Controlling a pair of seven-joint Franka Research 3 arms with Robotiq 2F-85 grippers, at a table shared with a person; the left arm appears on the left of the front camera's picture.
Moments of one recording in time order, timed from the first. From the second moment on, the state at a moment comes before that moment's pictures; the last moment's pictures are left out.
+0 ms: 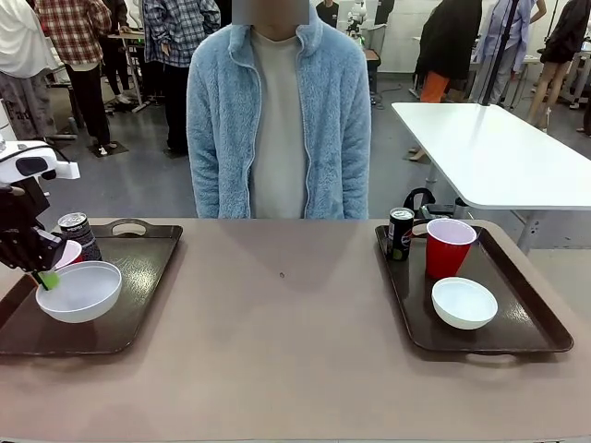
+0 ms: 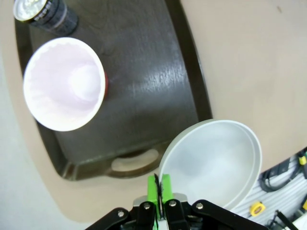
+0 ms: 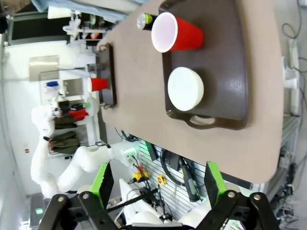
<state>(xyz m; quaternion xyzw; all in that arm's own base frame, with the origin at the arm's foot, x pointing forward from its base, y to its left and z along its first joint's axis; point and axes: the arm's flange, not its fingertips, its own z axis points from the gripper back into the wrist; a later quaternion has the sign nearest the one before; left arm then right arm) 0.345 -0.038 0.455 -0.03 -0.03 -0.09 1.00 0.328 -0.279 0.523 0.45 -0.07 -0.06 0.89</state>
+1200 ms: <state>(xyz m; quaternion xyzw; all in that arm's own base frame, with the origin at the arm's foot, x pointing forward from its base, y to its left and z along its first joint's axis) 0.396 -0.010 0.399 -0.01 -0.06 -0.06 1.00 0.327 -0.282 0.519 0.48 -0.09 -0.06 0.87</state>
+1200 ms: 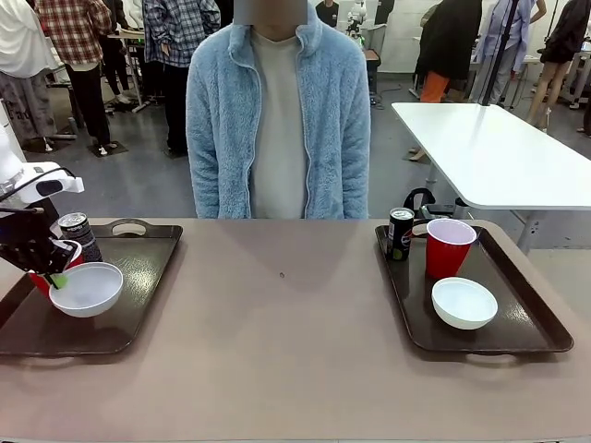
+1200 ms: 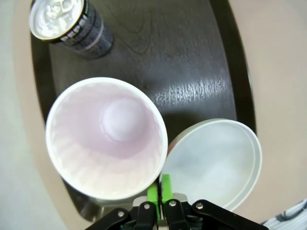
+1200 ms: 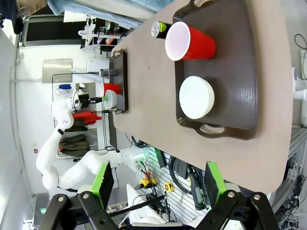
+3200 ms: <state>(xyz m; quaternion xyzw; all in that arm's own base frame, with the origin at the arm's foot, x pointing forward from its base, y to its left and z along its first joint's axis) 0.350 -0.045 0.439 0.02 -0.01 -0.07 1.00 0.328 -0.282 0.519 0.48 -0.09 -0.06 0.87</state>
